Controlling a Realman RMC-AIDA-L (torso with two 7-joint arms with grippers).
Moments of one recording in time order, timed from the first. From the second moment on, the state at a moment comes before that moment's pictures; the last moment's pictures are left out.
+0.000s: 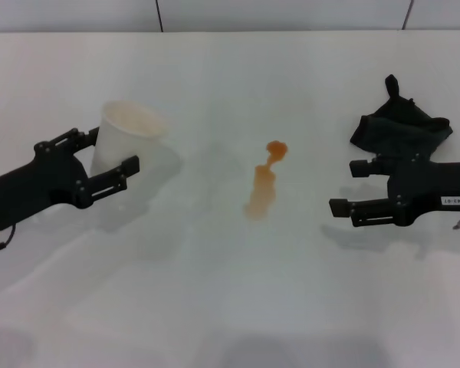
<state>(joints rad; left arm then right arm) -0.59 -2.08 2.85 -0.47 -0.55 1.58 -0.89 0.24 2.01 -1.31 -1.15 -1.72 -1.33 1.77</state>
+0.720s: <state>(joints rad) -0.56 -2.08 2.85 -0.40 -0.55 1.44 -0.80 0.25 2.01 -1.34 -1.16 -1.73 -1.33 1.78</state>
